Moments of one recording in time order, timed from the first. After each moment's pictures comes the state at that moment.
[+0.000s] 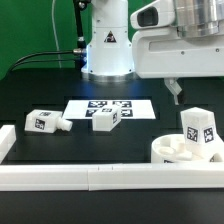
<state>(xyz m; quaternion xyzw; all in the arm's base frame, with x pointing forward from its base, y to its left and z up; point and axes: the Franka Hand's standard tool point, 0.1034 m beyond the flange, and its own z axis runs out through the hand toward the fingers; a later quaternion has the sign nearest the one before) 0.601 0.111 0.110 -0.97 0.22 0.02 0.09</state>
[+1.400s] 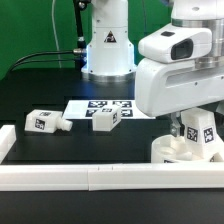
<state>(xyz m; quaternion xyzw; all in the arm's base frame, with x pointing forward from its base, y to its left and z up) 0.587 0.107 0.063 -0.98 -0.19 0.00 0.02</state>
